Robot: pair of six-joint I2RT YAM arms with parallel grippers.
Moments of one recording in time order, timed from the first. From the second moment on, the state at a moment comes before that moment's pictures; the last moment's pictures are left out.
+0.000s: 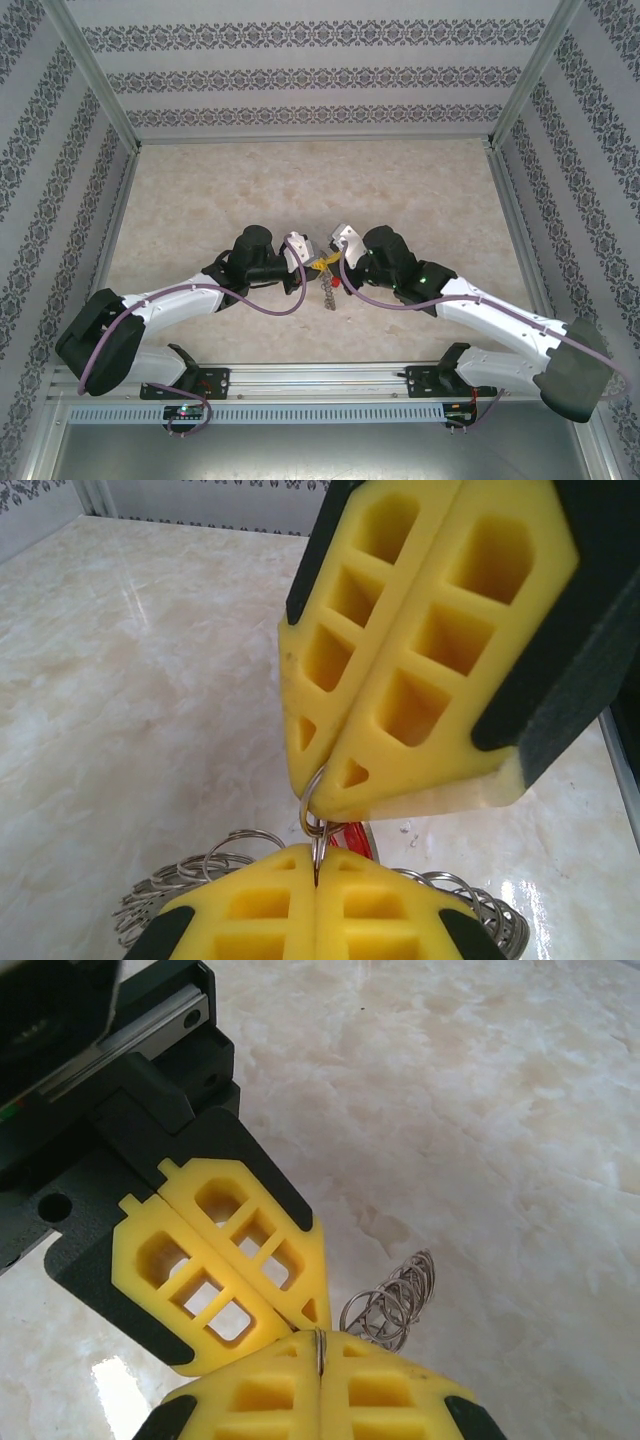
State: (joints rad) left arm -0.66 1.34 0.61 0.30 0.55 0.26; right arm 0.80 1.10 0.72 -0.20 -0.14 0.01
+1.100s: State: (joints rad) left arm -0.66 1.36 0.61 0.31 0.53 0.25; right arm 0.78 1.12 0.73 -0.18 -0.19 0.05
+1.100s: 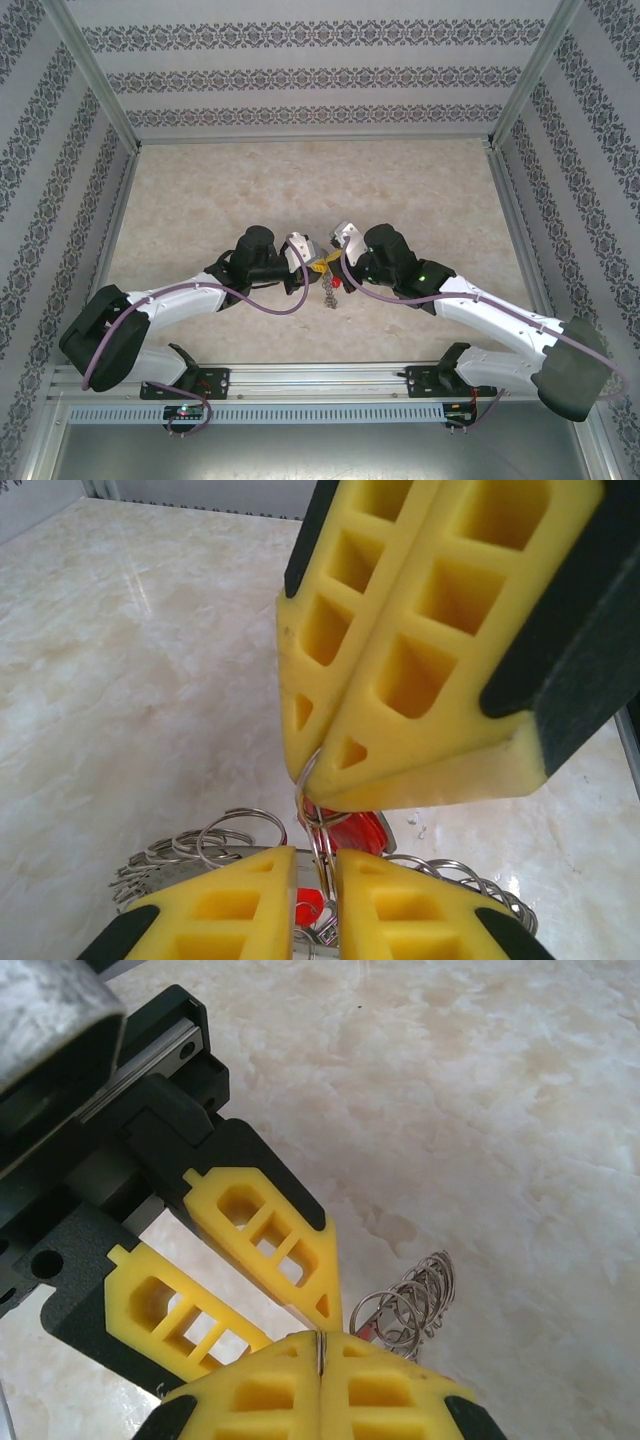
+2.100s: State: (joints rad) left arm -0.66 1.36 0.62 0.30 0.52 0.25; right arm 0.75 1.14 0.73 -0.22 -0.20 0.10
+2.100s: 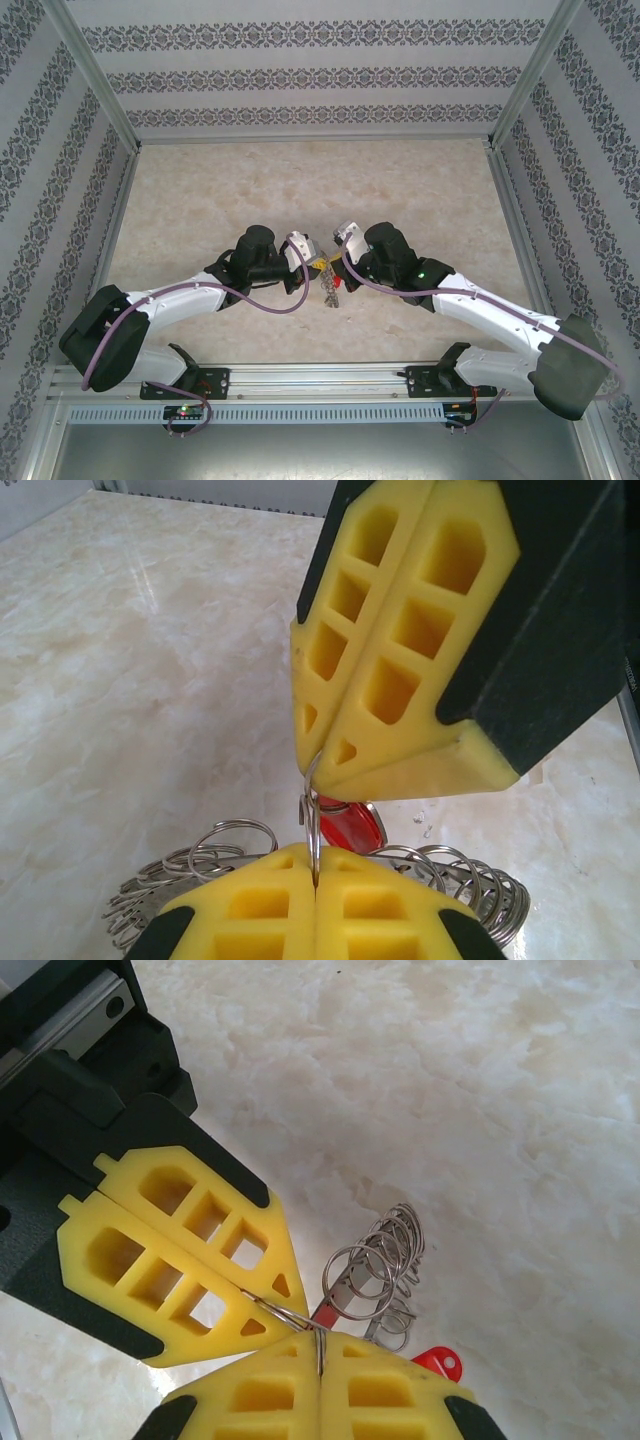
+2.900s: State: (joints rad) left arm -0.66 1.32 0.62 0.30 0.52 0.25; right arm 0.75 1.14 0.74 -0.21 -0.23 0.10
